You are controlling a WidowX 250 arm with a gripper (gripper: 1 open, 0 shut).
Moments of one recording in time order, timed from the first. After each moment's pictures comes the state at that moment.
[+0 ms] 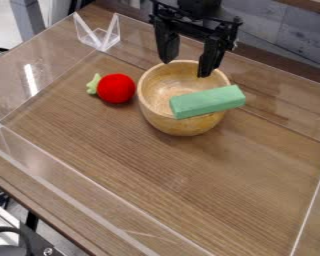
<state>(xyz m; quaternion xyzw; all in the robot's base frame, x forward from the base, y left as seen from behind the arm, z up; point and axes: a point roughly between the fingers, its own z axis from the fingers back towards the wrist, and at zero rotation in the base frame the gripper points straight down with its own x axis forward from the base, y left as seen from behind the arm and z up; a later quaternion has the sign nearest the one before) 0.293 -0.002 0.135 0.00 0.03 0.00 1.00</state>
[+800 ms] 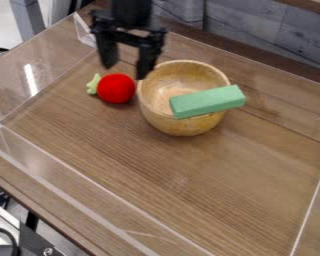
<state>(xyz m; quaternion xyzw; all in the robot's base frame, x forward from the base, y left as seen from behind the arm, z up) 0.277 0.093 0.101 0.01 0.03 0.07 1.00</state>
